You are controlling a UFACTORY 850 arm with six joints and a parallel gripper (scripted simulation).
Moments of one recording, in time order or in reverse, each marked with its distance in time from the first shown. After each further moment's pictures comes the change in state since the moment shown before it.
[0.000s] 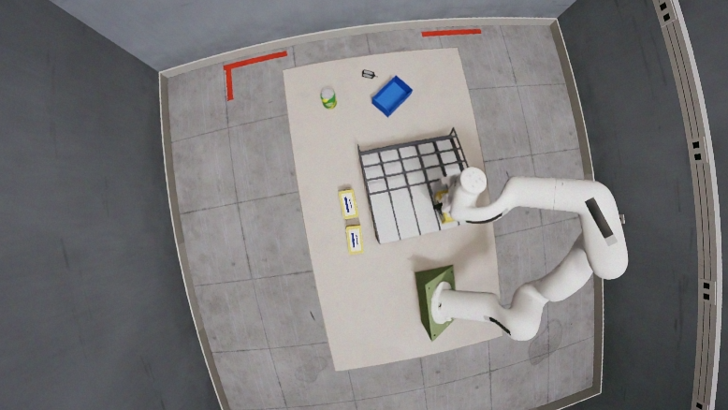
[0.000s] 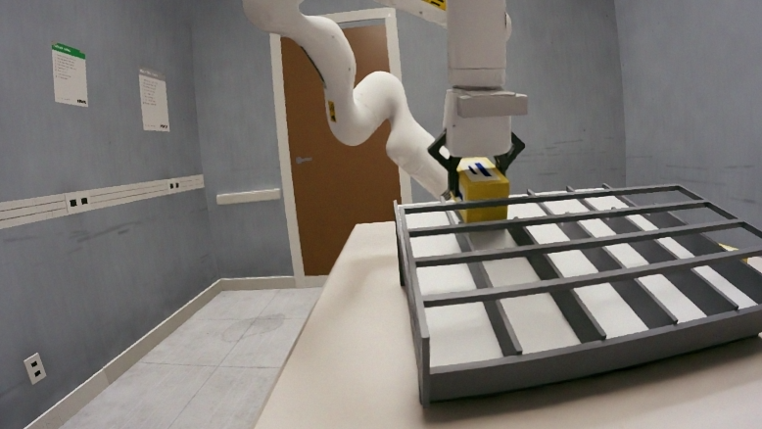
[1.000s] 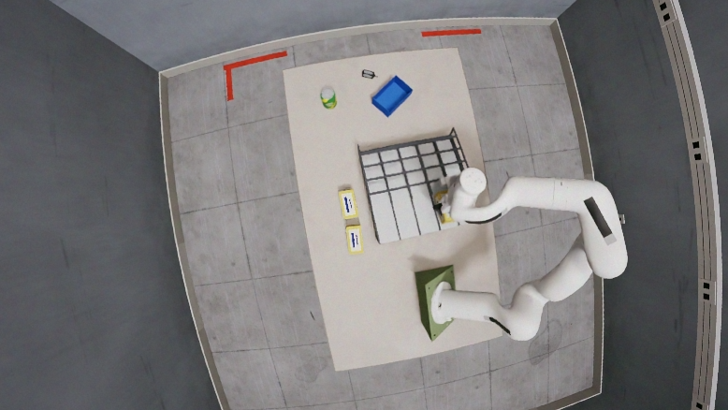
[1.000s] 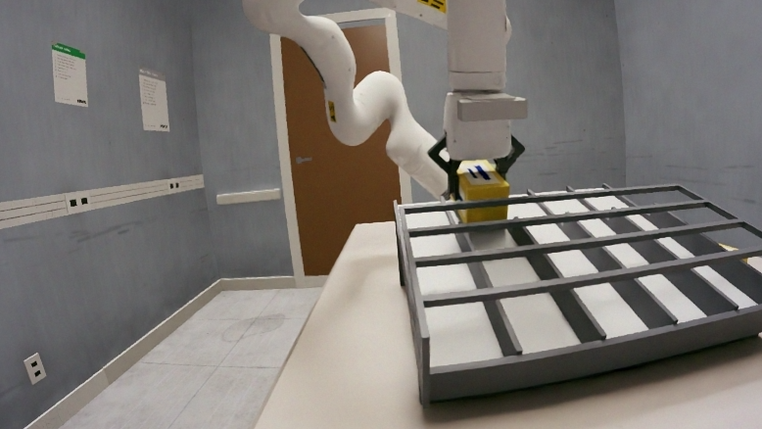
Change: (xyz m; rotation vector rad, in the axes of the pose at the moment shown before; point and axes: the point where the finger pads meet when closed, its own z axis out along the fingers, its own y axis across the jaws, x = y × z) arm 0.000 0.000 0.005 0.000 0.000 0.000
